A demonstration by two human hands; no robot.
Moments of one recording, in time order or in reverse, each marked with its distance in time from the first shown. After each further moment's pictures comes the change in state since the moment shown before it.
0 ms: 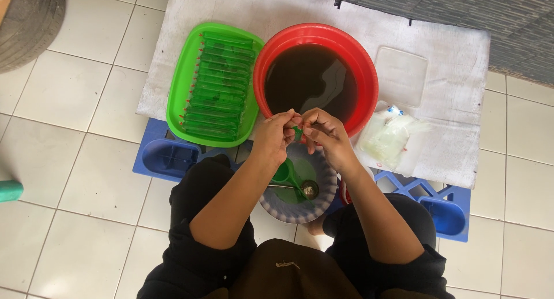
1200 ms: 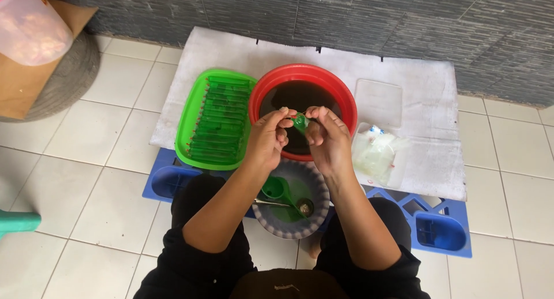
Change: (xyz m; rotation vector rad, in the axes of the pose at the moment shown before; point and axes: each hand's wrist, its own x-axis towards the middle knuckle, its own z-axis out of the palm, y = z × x) left_hand -0.073 0.055 0.044 -0.004 -0.202 0.283; right_hand 0.005 -0.085 0.034 0.481 0.373 -0.079
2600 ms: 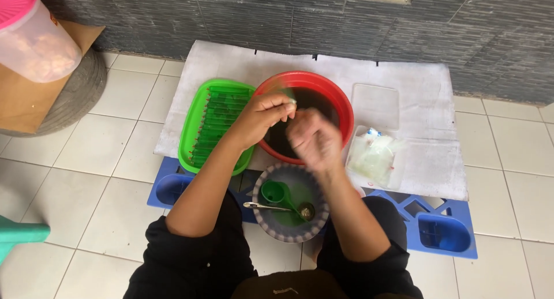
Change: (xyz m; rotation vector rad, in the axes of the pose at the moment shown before) left_hand 0.011 0.070 0.006 0.582 -0.691 0.508; right_hand 0.017 0.012 -0.009 0.447 -0.320 0.200
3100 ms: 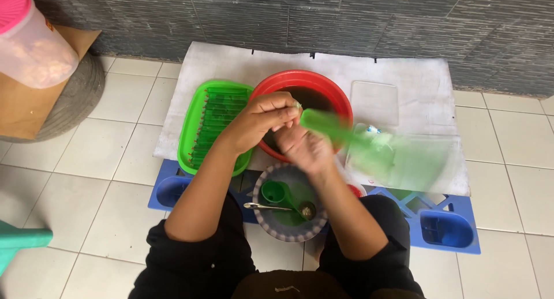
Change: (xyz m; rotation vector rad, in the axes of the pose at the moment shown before) left_hand -0.004 0.033 0.015 -0.113 -0.114 0.021; right_hand -0.006 0.015 0.008 0.168 0.031 0.087
